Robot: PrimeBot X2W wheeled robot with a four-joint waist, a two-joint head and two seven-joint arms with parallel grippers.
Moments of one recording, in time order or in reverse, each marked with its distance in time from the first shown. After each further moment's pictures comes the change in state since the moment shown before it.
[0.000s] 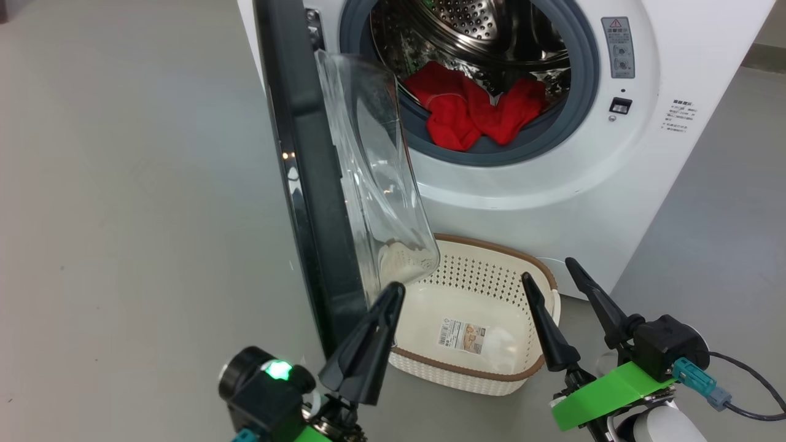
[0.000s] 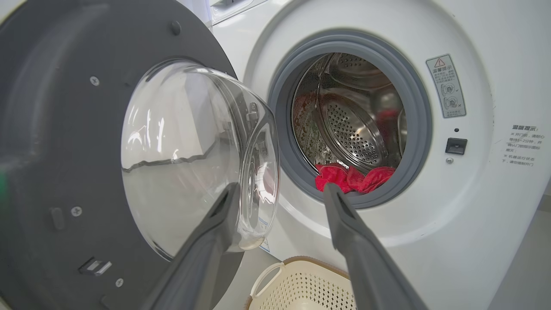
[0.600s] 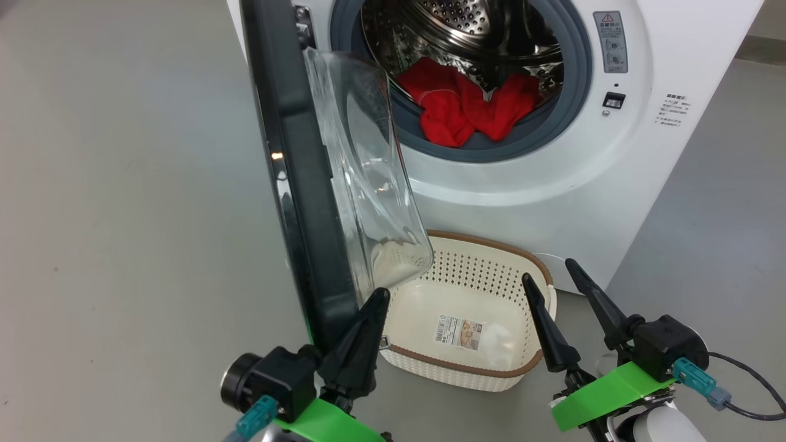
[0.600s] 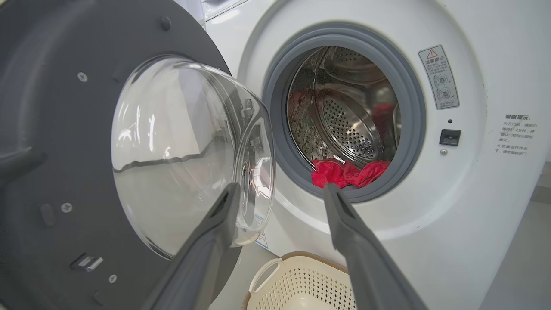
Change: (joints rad) left arm -0.061 -0.001 -0.019 0.210 -0.037 0.081 0.027; right arm 0.000 0.000 0.001 0.006 0.008 0.000 0.000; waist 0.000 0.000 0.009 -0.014
